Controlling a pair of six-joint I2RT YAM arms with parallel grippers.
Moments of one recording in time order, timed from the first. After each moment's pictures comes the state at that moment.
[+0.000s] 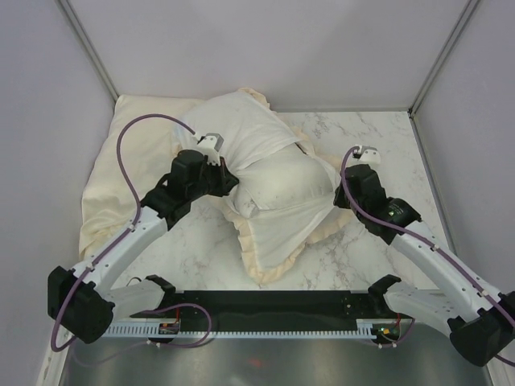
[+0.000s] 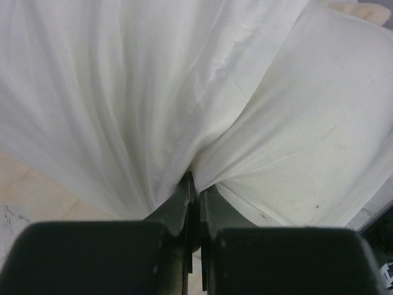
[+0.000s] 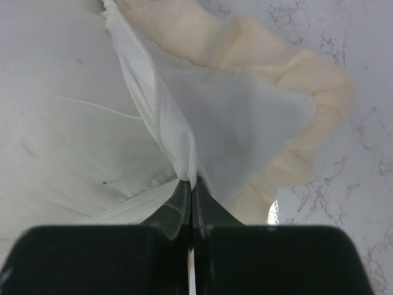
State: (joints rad) left arm -0.51 1.14 0.93 -0.26 0.10 -0.35; right arm 0.55 0.98 0.91 -0.57 0.40 0.53
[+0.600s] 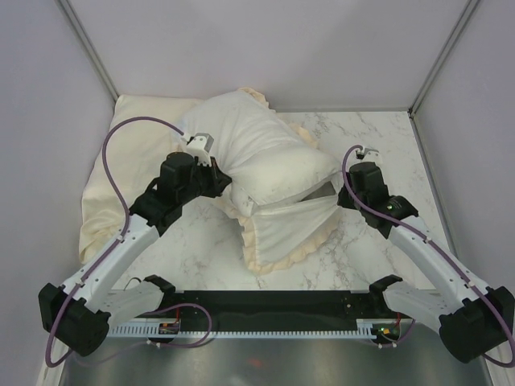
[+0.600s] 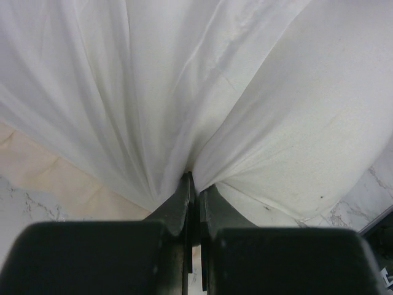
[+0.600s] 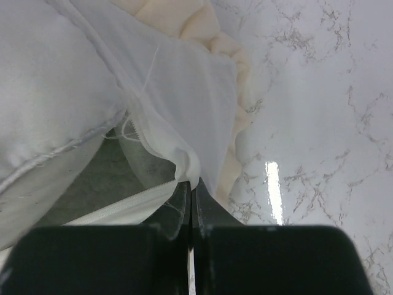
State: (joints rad) left arm -0.48 1.04 0.93 -0.31 0.08 -0.35; right arm 0.40 1.03 0.84 -0.52 0.27 0.50
